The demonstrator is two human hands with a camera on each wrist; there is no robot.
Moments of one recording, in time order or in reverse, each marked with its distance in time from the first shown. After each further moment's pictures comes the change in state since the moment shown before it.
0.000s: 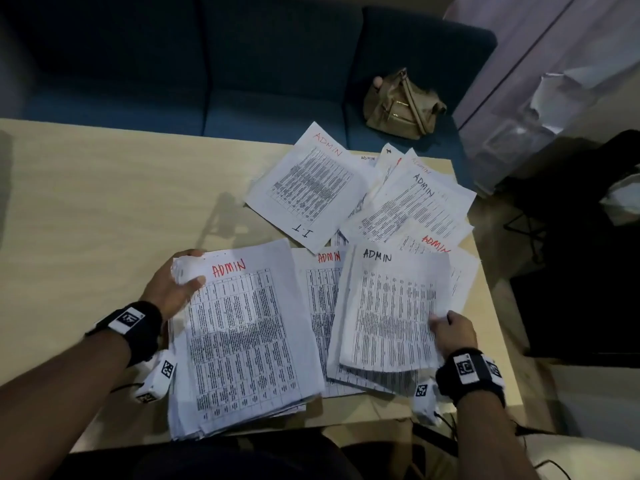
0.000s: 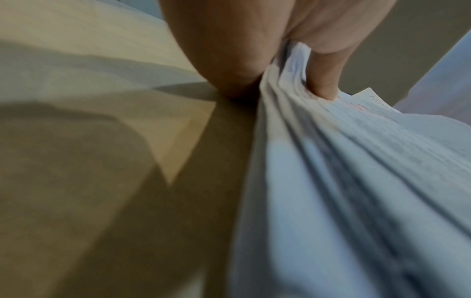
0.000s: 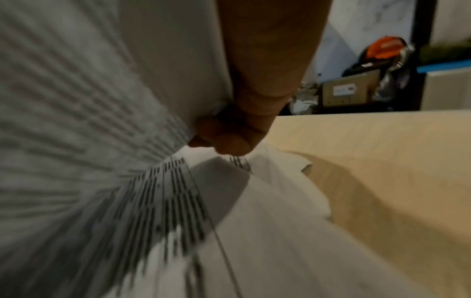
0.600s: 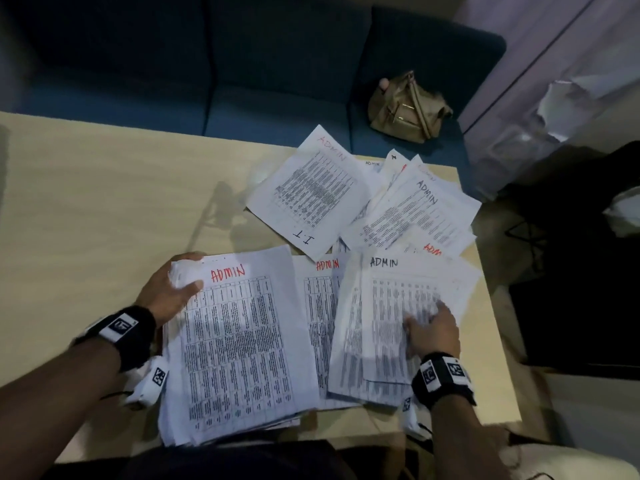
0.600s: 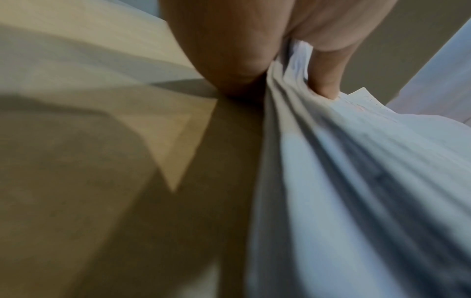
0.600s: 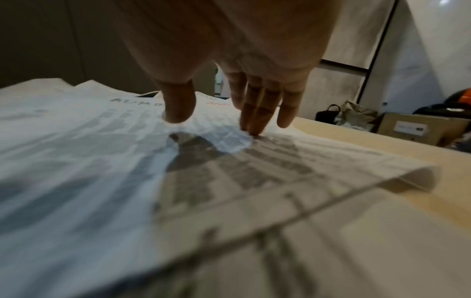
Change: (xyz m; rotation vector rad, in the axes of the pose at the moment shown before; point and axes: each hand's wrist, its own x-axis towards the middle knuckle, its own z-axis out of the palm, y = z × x) left_hand -0.004 0.009 -0.003 -0.021 -0.019 -0.006; right_hand 0.013 -0.015 0.033 -0.158 0.060 -0.040
